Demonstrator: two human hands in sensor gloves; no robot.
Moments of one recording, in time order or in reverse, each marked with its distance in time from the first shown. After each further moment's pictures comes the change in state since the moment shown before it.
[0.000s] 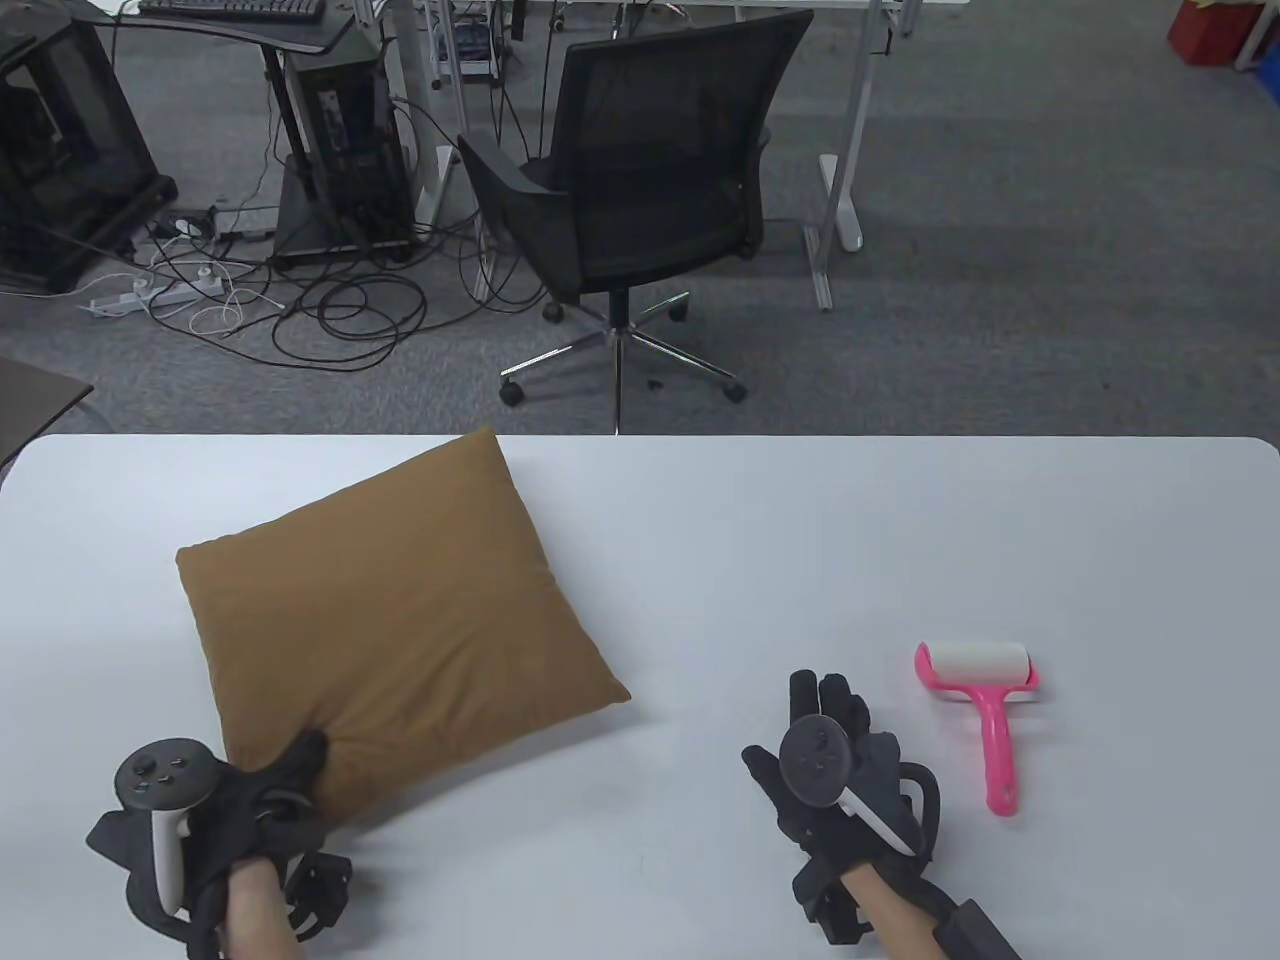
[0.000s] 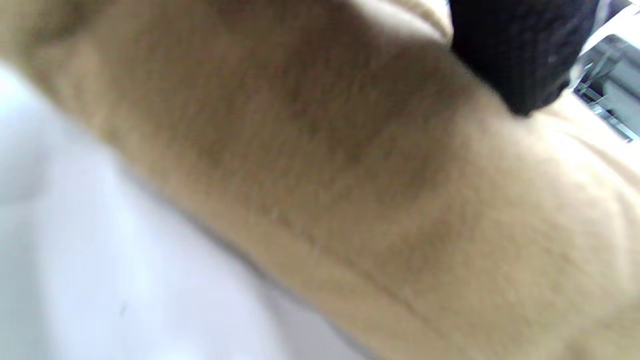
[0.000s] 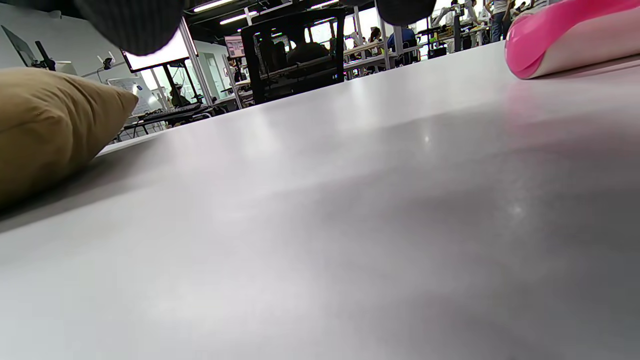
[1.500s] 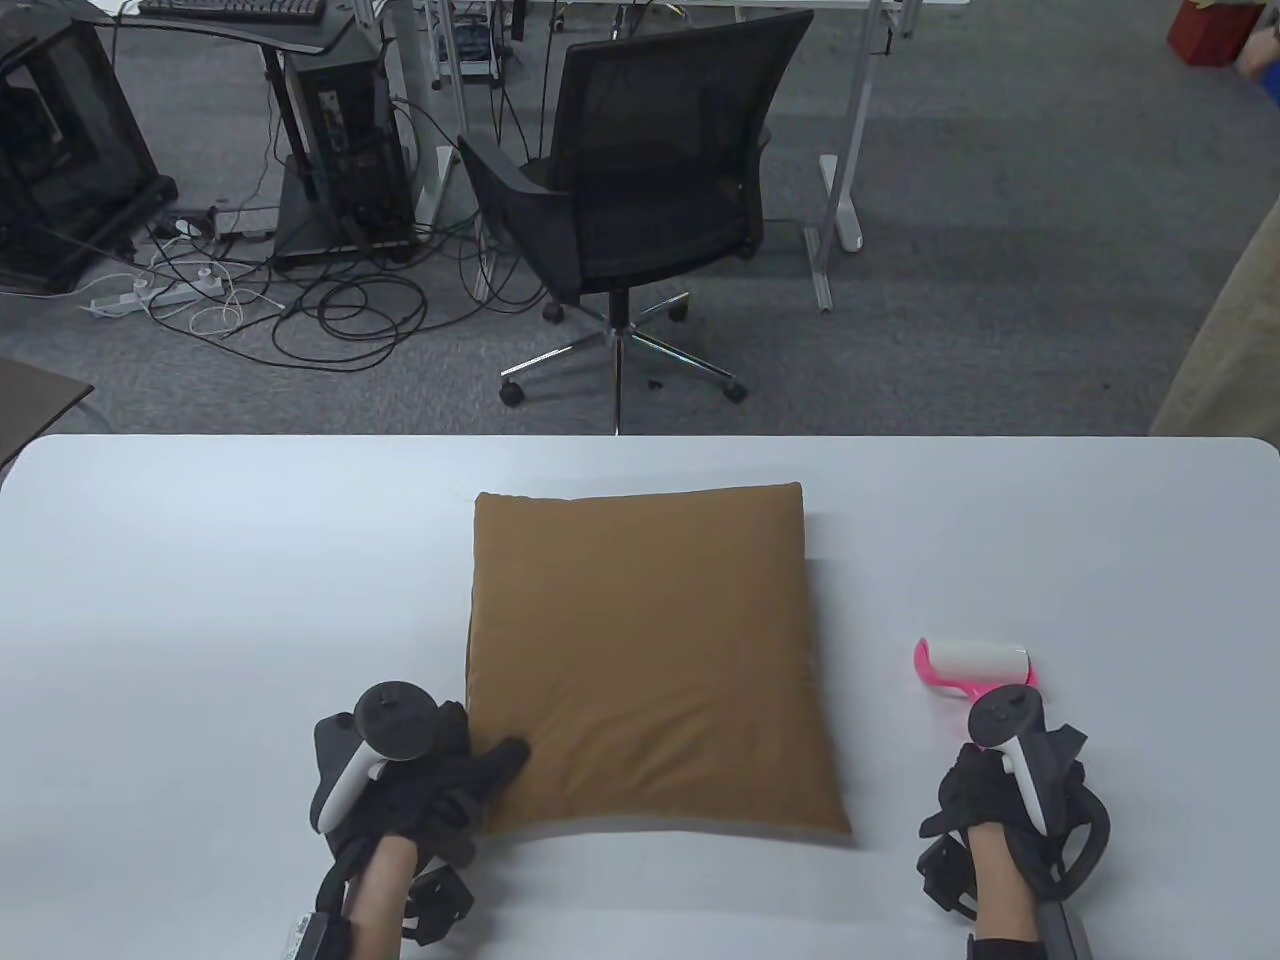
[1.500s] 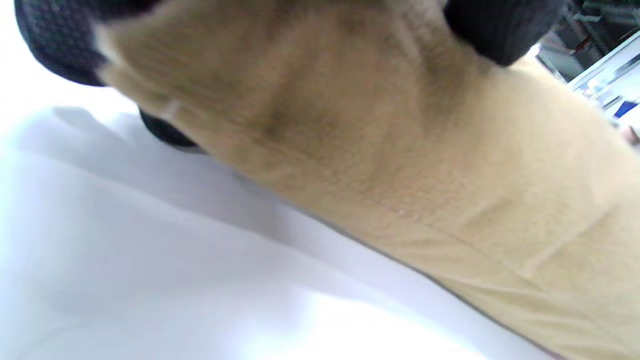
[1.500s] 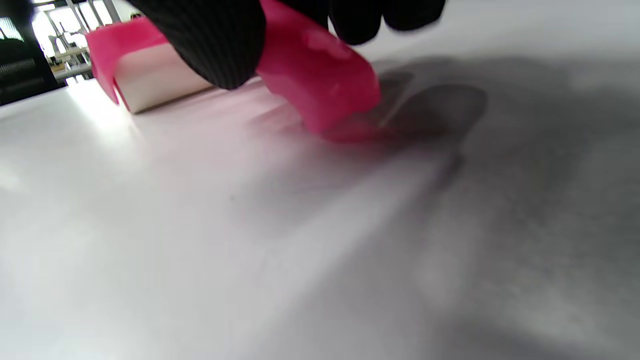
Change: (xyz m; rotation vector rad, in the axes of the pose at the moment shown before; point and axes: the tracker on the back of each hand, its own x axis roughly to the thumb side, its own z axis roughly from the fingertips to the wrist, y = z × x) left_hand 0.093 -0.106 0.045 -0.421 -0.551 -0.369; right_hand -0.151 -0.021 -0.008 -0.042 0.749 -0.075
